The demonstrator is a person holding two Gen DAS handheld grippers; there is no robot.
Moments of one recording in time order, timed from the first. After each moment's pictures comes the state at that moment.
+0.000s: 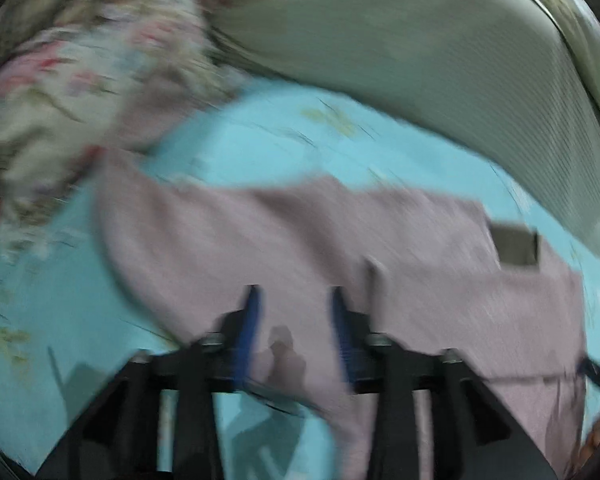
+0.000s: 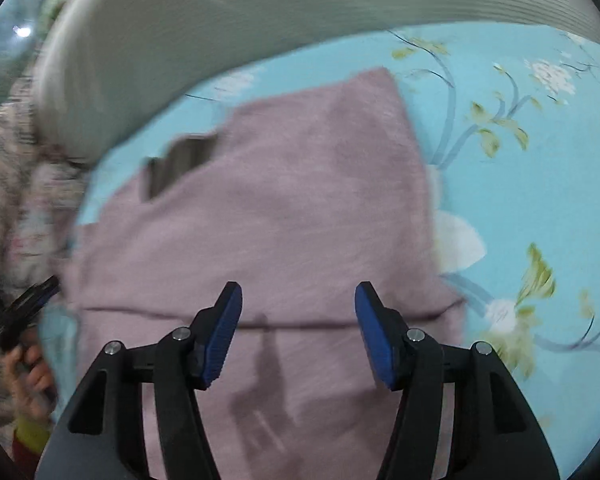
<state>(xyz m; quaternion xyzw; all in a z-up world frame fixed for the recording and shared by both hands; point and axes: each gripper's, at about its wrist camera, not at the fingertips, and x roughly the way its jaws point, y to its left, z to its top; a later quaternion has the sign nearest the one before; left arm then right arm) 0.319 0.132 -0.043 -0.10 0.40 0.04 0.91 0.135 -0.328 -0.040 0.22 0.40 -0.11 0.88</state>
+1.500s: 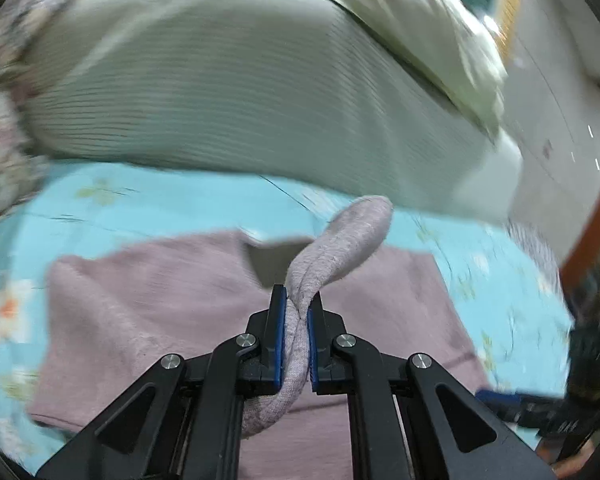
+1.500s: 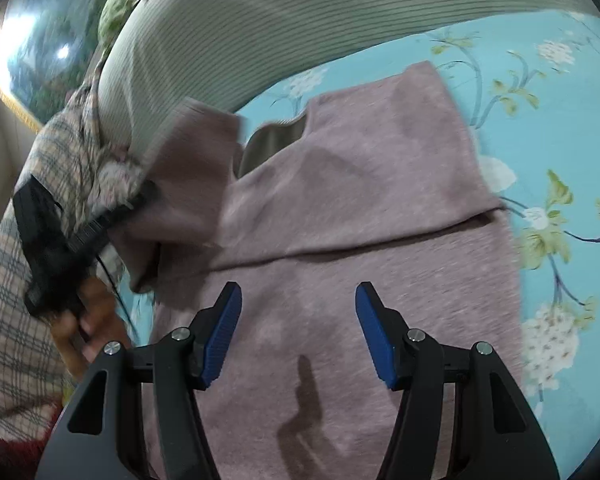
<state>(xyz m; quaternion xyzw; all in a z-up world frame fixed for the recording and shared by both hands) 0.279 -0.069 0.004 -0.04 0.33 -0.24 0.91 0.096 -0.302 -0.037 0.29 0.36 -0.07 0.88</state>
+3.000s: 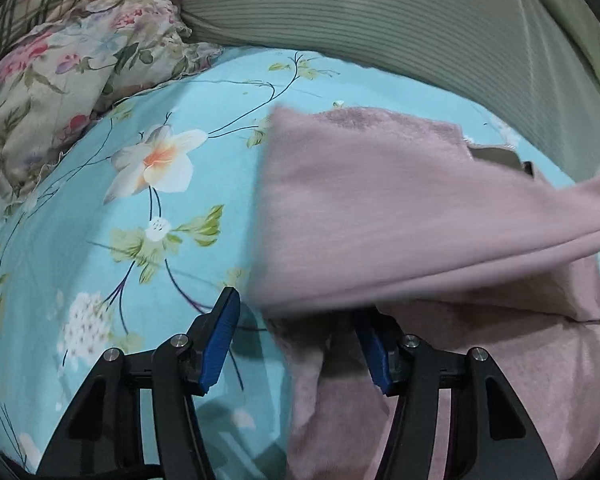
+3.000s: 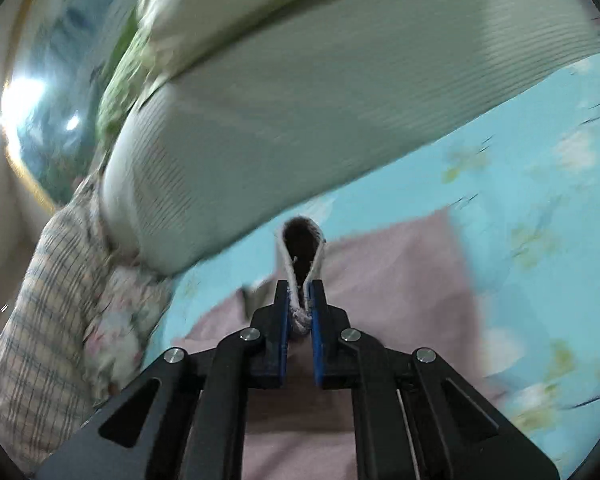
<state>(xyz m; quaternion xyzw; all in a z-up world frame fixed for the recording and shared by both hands) 0.270 0.072 -0.095 -0.05 0.43 0.01 0.90 0.147 -0.380 0.019 0.30 0.23 -0.12 0.92</state>
